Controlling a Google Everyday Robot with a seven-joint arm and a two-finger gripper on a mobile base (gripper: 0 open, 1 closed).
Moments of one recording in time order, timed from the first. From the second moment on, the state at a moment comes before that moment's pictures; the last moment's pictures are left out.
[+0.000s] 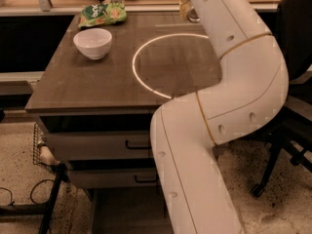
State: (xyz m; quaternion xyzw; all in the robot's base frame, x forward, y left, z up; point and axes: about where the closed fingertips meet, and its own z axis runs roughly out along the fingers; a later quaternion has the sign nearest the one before) arm 0.790 -0.150 0.964 0.03 0.96 -0.12 0.25
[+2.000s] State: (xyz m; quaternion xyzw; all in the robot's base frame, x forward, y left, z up) arm 0.768 -0.145 1.057 -0.03 0.93 -0.17 0.33
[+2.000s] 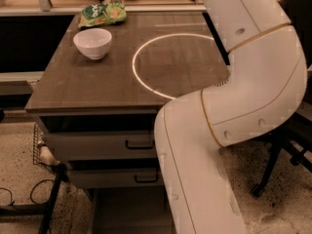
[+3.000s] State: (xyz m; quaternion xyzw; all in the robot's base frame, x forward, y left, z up) arm 0.742 -0.146 1.089 -0.04 0.93 -0.19 0.32
